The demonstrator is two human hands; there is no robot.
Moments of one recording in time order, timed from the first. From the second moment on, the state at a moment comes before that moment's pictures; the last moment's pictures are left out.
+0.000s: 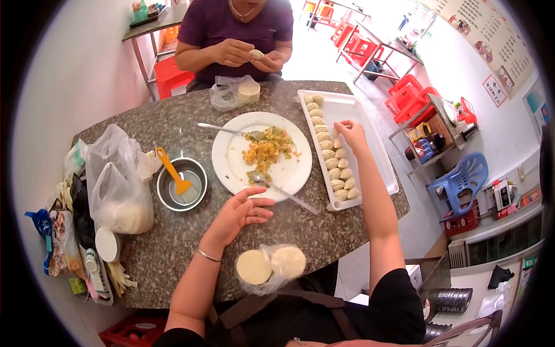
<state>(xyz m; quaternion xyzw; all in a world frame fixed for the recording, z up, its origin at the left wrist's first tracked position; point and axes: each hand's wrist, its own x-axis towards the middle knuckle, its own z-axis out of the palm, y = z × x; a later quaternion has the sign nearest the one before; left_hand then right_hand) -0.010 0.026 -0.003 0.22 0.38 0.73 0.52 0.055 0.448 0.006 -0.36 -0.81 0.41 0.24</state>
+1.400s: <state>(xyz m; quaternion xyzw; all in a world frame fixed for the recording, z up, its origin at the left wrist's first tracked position) -0.003 0.025 -0.019 0.27 0.32 0.72 0.56 0.182 0.322 0.030 -0.29 -0.79 0.39 0.38</state>
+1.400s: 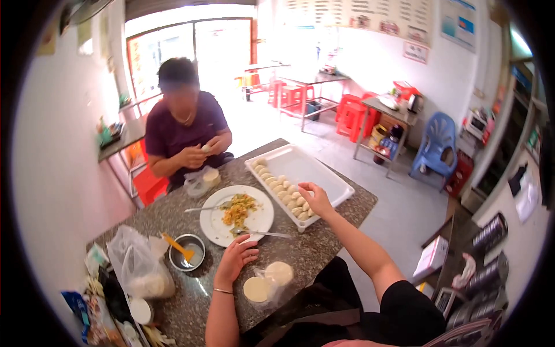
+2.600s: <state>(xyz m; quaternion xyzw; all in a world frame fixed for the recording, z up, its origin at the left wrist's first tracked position) 0.108 -0.066 0.001 0.39 0.79 0.48 0.01 0.257 0.236 -0.027 -0.29 -0.77 0.19 0.53</state>
